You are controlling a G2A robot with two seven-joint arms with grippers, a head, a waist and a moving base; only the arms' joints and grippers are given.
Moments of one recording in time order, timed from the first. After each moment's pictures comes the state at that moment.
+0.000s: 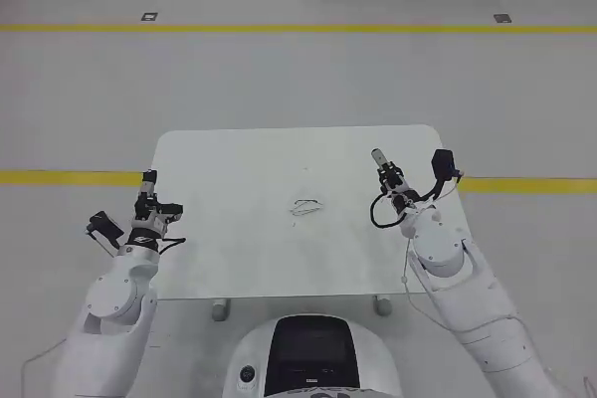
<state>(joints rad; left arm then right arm) 1.73 -1.15 -1.60 -1.80 -0.42 0.00 0.00 -1.36 -1.19 1.19 -1.71 -0.04 0.34 0.02</state>
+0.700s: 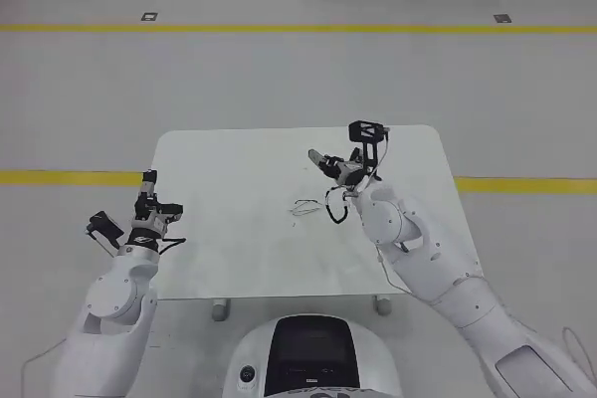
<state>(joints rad) 1.73 -1.15 -1.60 -1.80 -0.42 0.00 0.00 -1.00 -1.27 0.85 -1.49 -0.65 0.34 0.32</state>
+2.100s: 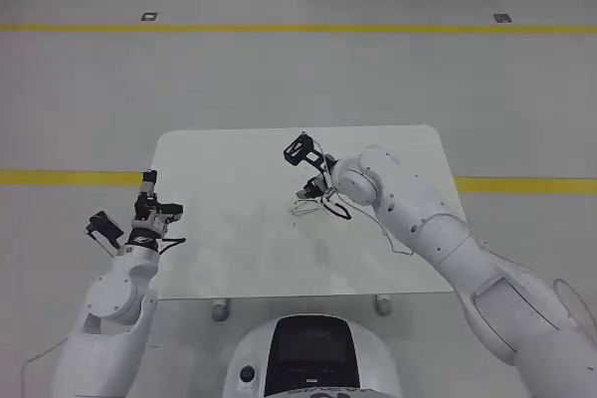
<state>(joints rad) 1.73 -1.15 -1.60 -1.80 -0.42 0.00 0.00 -0.62 -1.38 0.60 -1.07 -0.94 -0.19 0.90</state>
